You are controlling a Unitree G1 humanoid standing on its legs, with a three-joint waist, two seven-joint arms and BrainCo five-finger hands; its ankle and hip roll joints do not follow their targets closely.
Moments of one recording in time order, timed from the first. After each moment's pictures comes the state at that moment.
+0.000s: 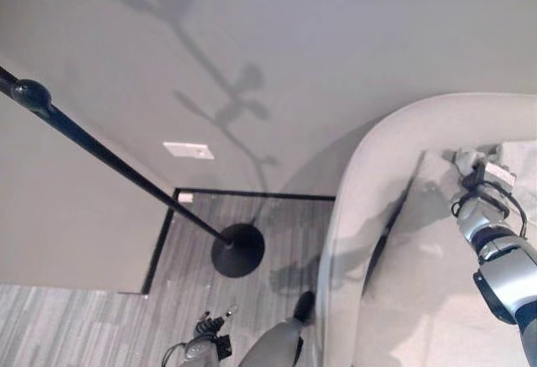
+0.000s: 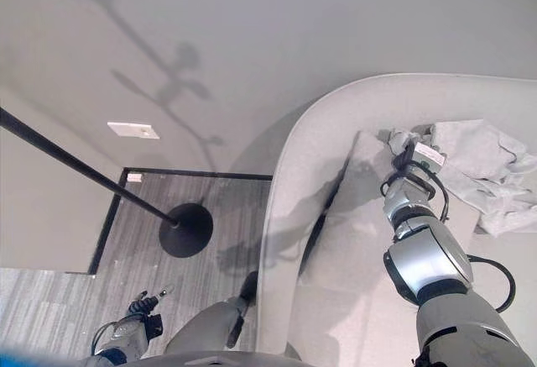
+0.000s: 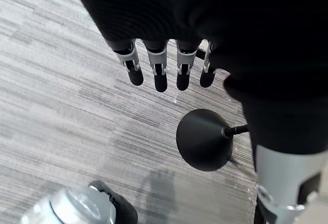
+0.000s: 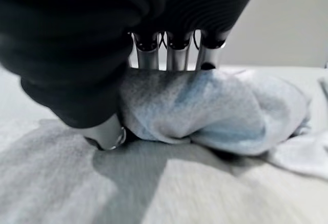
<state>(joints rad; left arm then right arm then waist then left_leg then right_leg) -0.12 0.21 -0.13 1.29 -0.50 -0.16 0.22 -0.87 -0.58 0.45 1.34 -0.30 0.14 -0.62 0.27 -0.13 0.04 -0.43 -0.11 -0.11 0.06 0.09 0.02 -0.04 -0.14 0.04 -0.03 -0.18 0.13</state>
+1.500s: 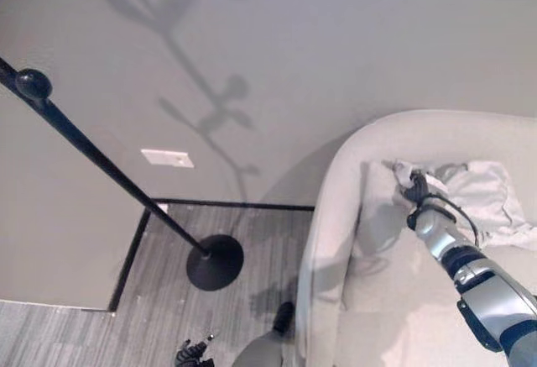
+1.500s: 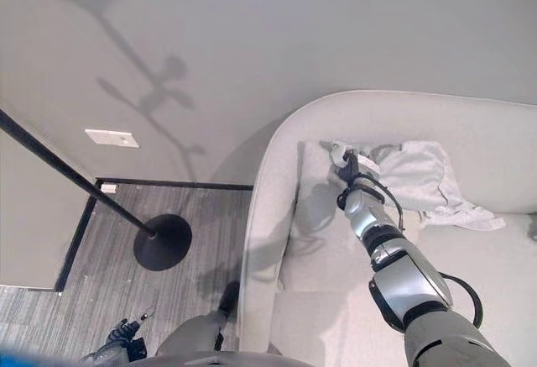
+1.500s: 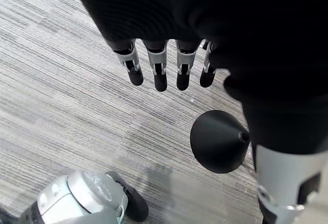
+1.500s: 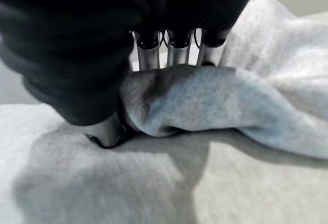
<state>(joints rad) -0.01 0.23 -0.02 1.27 -0.51 -0.16 0.19 -0.77 -0.39 0.49 1.15 -0.29 0.02 -0.50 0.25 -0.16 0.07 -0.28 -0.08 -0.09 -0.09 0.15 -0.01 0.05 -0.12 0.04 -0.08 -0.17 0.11</state>
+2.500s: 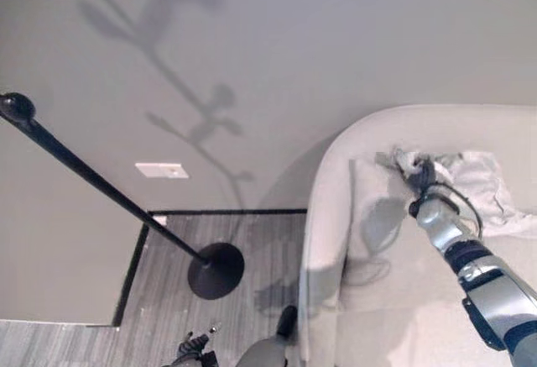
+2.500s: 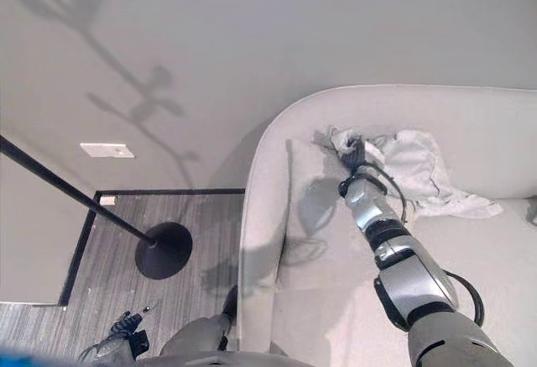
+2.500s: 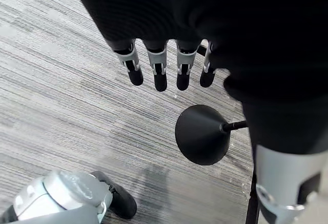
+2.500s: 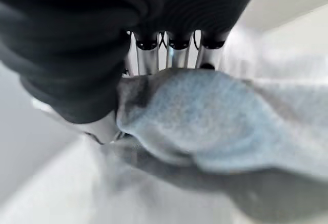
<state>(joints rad) -0.02 0.23 -0.02 1.26 -0.50 -0.14 0.19 -0.69 -0.55 0.34 0.79 -0.23 0.06 -0.53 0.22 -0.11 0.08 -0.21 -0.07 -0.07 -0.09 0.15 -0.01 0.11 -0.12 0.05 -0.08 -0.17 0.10</state>
